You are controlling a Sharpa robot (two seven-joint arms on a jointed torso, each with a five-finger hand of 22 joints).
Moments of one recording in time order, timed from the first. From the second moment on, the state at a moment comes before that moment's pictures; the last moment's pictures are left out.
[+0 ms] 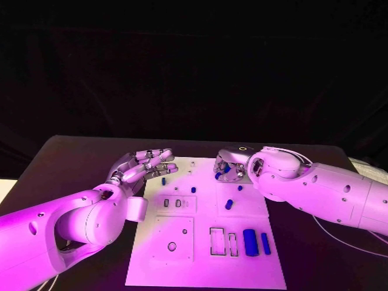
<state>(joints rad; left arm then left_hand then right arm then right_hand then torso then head) 1.16 -0.85 -0.01 1.71 0.10 -0.42 0.42 1.44 -0.07 0.10 0.12 0.05 0.98 0.23 0.08 0.07 1.06 0.17 0.10 0.07 1.11 0.13 0.17 0.16 0.18 0.94 0.24 0.17 0.08 1.15 -0.73 0.09 1.38 -1.69 -0.11 -0.15 1.30 -0.07 0.36 -0.12 0.17 1.11 0.15 0.07 0.07 1.17 0.09 0.07 0.06 1.46 0.00 1.25 1.03 0.15 1.18 0.10 1.16 0.82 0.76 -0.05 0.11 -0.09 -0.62</state>
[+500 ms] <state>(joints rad) 1.16 -0.85 -0.01 1.71 0.11 -0.42 0.42 1.44 -0.07 0.10 0.12 0.05 0.98 0.23 0.08 0.07 1.06 0.17 0.10 0.07 1.11 0.12 0.17 0.16 0.18 0.94 0.24 0.17 0.08 1.15 -0.73 0.09 1.37 -1.69 -0.11 -0.15 1.31 -0.06 0.40 -0.08 0.13 1.15 0.13 0.08 0.07 1.22 0.07 0.07 0.07 1.46 -0.01 1.29 1.06 0.15 1.19 0.10 1.20 0.86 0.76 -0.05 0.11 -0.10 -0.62</state>
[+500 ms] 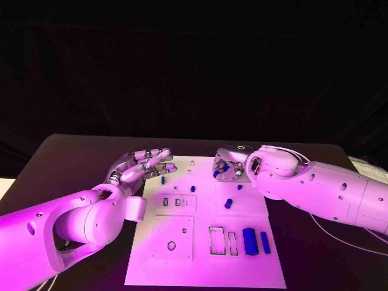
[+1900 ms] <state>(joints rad) 1.16 -0.85 -0.01 1.71 0.12 -0.41 0.42 1.45 -0.07 0.10 0.11 0.05 0.98 0.23 0.08 0.07 1.06 0.17 0.10 0.07 1.11 0.12 0.17 0.16 0.18 0.95 0.24 0.17 0.08 1.16 -0.58 0.10 1.27 -1.68 -0.34 -0.17 1.34 -0.07 0.50 -0.08 0.09 1.15 0.14 0.06 0.08 1.20 0.08 0.06 0.07 1.47 -0.01 1.30 1.07 0.14 1.18 0.10 1.23 0.90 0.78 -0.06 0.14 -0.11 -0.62</state>
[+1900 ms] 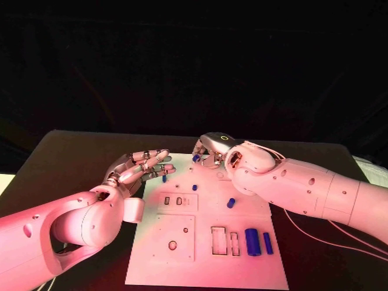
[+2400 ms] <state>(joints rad) 1.16 -0.85 -0.01 1.71 0.12 -0.41 0.42 1.45 -0.07 0.10 0.11 0.05 0.98 0.23 0.08 0.07 1.06 0.17 0.10 0.07 1.11 0.12 0.17 0.16 0.18 0.95 0.24 0.17 0.08 1.16 -0.57 0.10 1.25 -1.69 -0.31 -0.18 1.32 -0.09 0.50 -0.07 0.08 1.14 0.15 0.06 0.07 1.19 0.09 0.07 0.06 1.47 0.00 1.30 1.05 0.14 1.18 0.11 1.24 0.88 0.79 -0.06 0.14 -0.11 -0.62</state>
